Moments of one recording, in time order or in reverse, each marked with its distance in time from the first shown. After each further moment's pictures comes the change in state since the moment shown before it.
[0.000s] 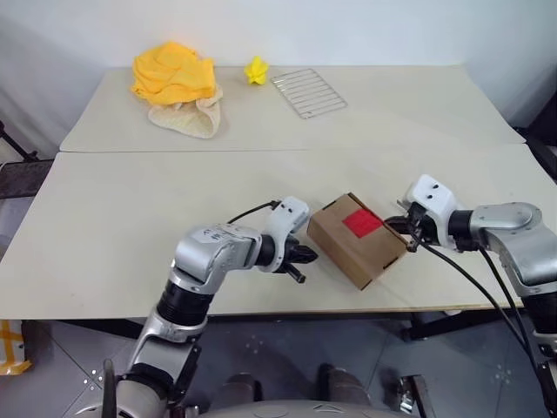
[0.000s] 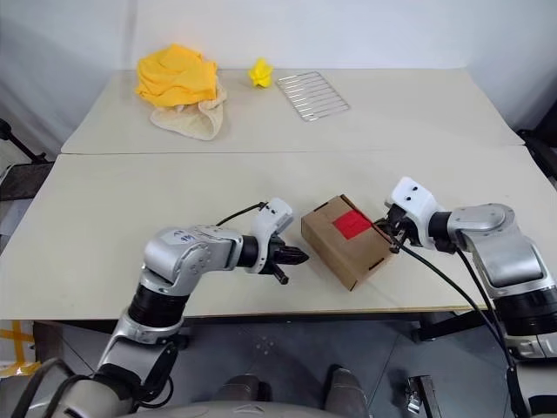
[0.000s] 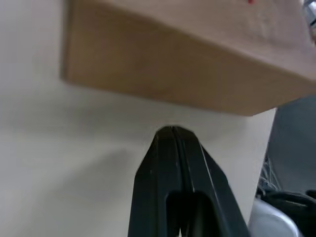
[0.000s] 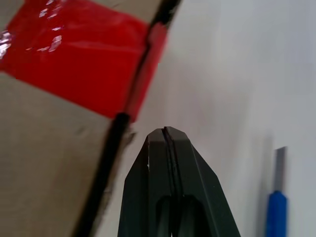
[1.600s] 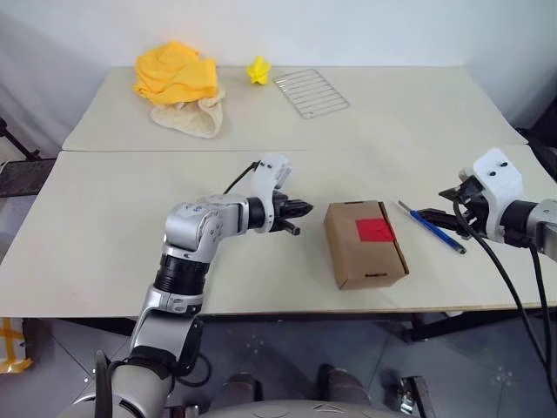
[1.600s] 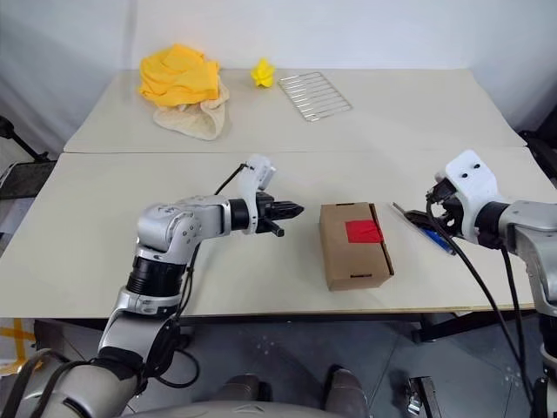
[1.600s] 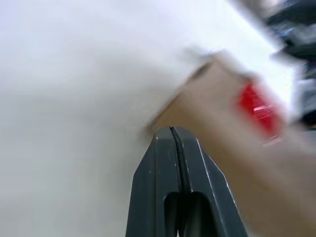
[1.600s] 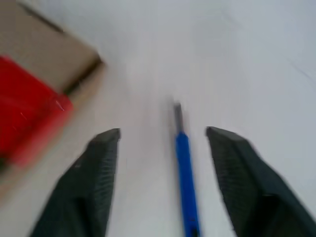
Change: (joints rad) left arm -0.153 0.005 0.163 0.218 -0.092 -0.226 -0.055; right arm 0.108 -0.042 -0.336 -0.300 0.126 0.401 -0.191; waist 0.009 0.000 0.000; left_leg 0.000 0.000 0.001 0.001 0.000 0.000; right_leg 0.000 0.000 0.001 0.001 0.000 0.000
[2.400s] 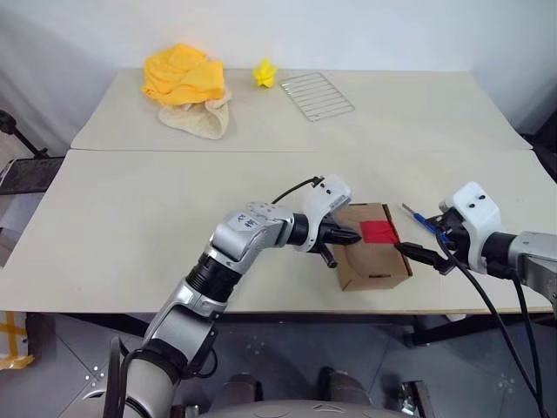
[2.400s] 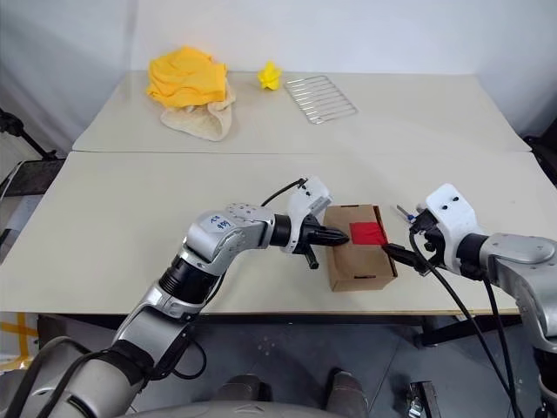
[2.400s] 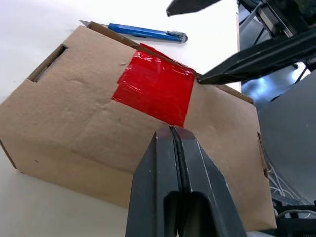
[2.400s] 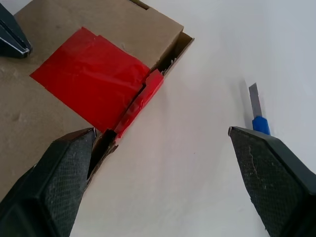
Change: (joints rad) left arm -0.022 -0.023 -0.319 0.086 0.106 -0.202 -0.133; right arm 0.193 0.006 -0.011 -0.113 0.091 0.015 -0.075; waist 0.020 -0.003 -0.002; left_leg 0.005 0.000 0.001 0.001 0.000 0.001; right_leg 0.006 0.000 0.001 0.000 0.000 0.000
